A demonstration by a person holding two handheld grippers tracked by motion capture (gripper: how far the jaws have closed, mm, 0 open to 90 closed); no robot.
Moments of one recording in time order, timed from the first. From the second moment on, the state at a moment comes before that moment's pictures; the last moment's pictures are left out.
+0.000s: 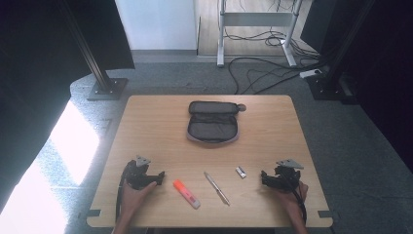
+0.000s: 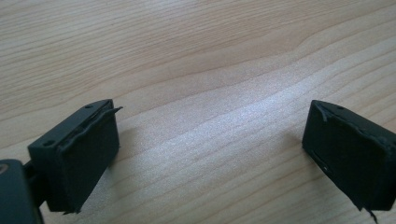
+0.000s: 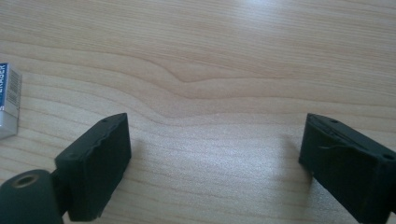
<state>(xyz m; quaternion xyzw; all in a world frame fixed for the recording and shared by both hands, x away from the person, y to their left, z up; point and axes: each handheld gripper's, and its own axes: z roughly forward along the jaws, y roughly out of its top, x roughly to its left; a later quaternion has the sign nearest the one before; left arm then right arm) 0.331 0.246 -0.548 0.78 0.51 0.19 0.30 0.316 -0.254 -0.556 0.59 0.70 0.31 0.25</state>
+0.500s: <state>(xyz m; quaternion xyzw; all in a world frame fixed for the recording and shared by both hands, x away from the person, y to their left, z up) 0.331 0.246 -0.548 0.78 0.52 0.19 0.30 0.314 -0.252 -0.555 0.58 0.71 0.32 0.25</state>
